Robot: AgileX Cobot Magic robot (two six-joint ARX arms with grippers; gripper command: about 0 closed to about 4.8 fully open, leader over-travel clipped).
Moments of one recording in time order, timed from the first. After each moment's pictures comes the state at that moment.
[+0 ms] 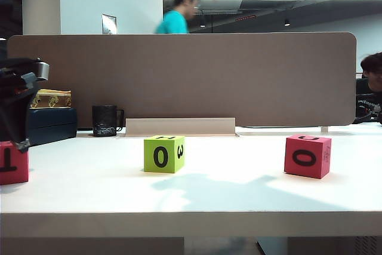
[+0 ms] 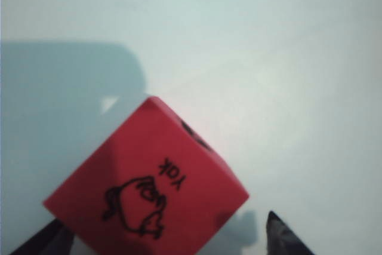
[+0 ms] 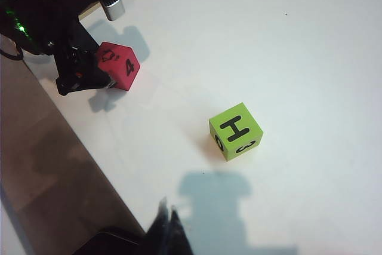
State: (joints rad) left arm -0.09 1.41 0.88 -0.61 0.14 0.14; right arm 0.72 1.29 1.38 -0.74 -0.17 -0.02
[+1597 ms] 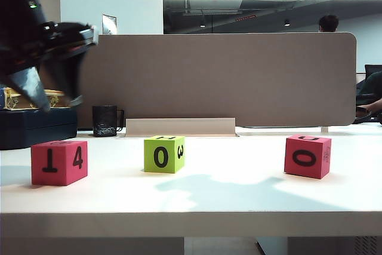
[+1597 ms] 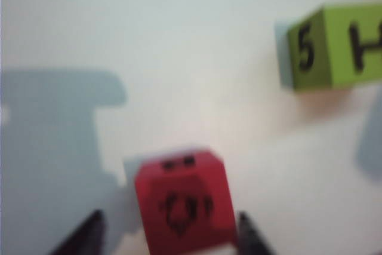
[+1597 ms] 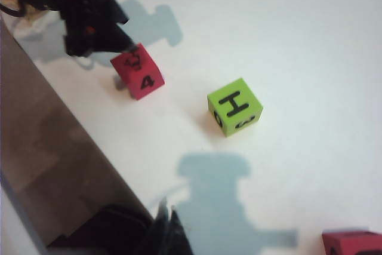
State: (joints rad) left arm -0.26 1.49 1.16 -0.78 0.13 0.06; right arm 0.72 1.29 1.38 -0.80 -0.16 -0.02
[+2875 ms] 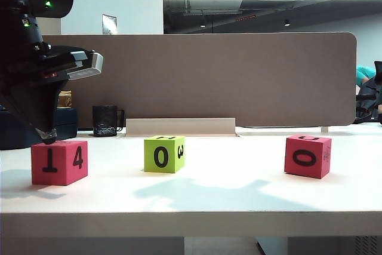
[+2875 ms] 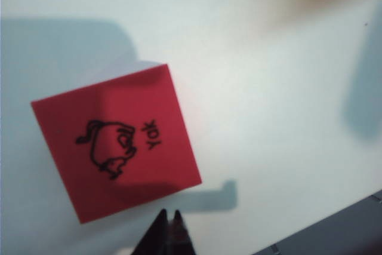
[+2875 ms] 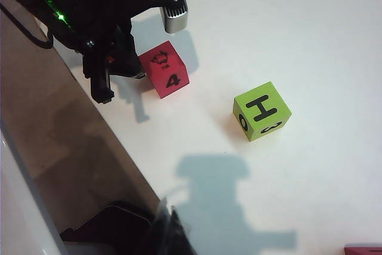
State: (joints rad) left arm -0.33 1.50 1.06 -0.82 0.14 0.09; right arm 0.78 1.29 1.38 -0.80 -0.15 -0.02
